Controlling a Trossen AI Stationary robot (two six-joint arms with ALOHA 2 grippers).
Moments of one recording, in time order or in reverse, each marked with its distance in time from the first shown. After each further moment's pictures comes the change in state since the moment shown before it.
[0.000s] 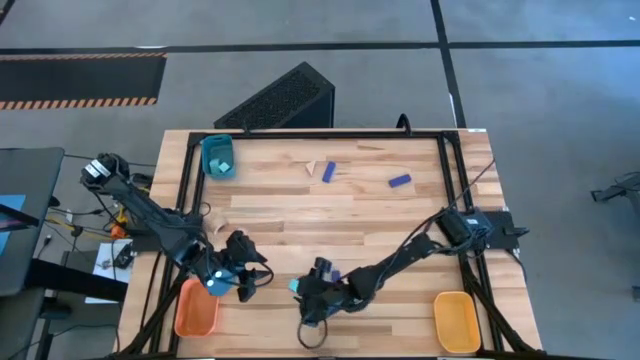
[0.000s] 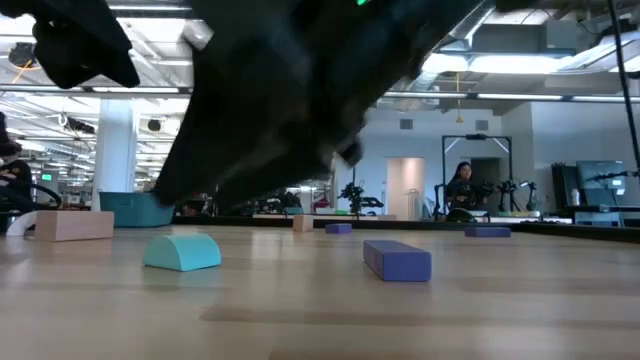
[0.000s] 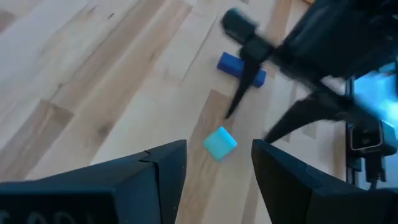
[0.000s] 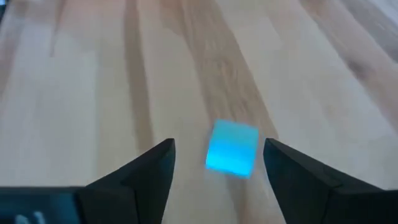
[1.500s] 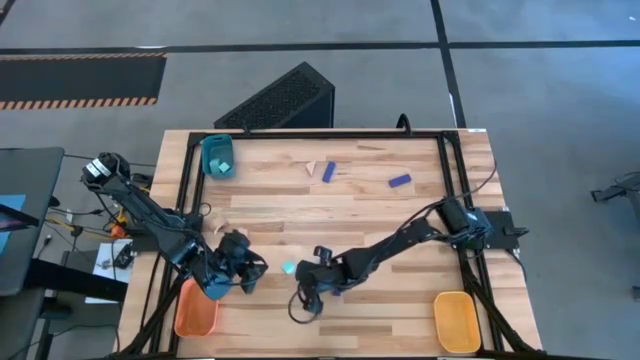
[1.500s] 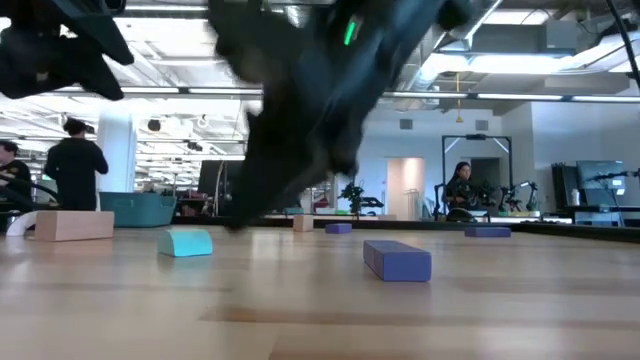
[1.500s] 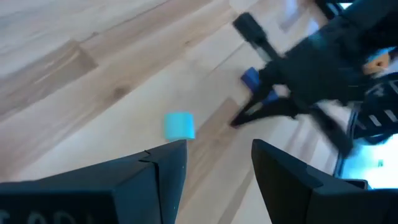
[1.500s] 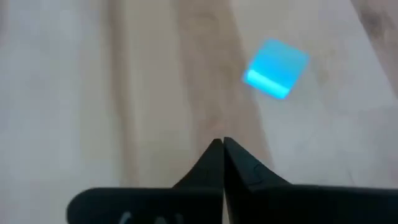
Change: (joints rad) left arm -0.035 0.000 -0.001 -0.078 -0.075 -0.416; right arm -0.104 -0.065 0.000 -0.198 -0.269 -0.004
